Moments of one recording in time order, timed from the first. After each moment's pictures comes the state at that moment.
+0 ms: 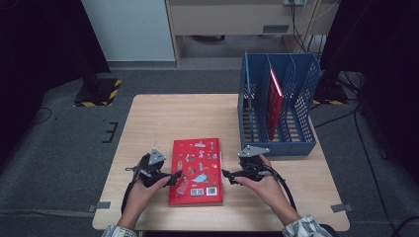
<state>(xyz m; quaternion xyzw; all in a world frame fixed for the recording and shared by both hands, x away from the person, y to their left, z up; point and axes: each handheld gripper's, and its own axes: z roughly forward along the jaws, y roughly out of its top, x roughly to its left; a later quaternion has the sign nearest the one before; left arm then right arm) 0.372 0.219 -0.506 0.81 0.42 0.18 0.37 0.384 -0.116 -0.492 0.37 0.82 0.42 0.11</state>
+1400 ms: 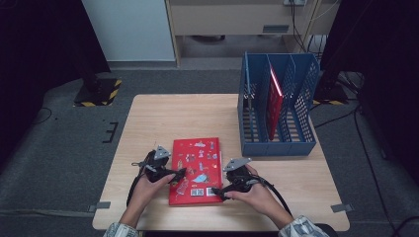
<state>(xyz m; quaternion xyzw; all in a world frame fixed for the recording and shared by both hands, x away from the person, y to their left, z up) 0.393 0.215 -0.519 0.81 0.42 0.15 0.38 0.364 -0.084 -0.519 0.30 0.87 0.38 0.05</state>
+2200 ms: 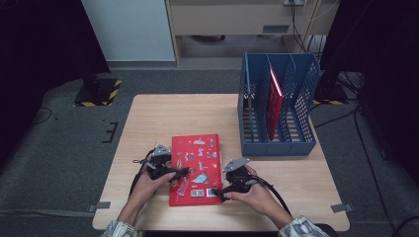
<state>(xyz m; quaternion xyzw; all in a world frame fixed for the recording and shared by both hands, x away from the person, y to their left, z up) 0.408 0.217 -0.531 0.80 0.41 0.08 0.44 0.365 -0.083 -0.524 0.30 0.88 0.38 0.05</state>
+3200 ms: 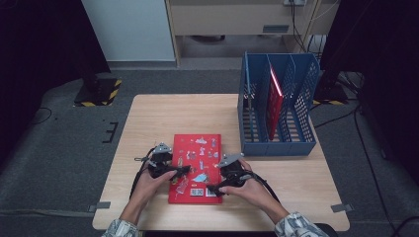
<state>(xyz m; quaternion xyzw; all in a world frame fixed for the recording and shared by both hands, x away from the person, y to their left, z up) 0.411 0.215 -0.524 0.80 0.41 0.07 0.43 0.385 -0.067 -0.524 0.27 0.88 0.39 0.05</state>
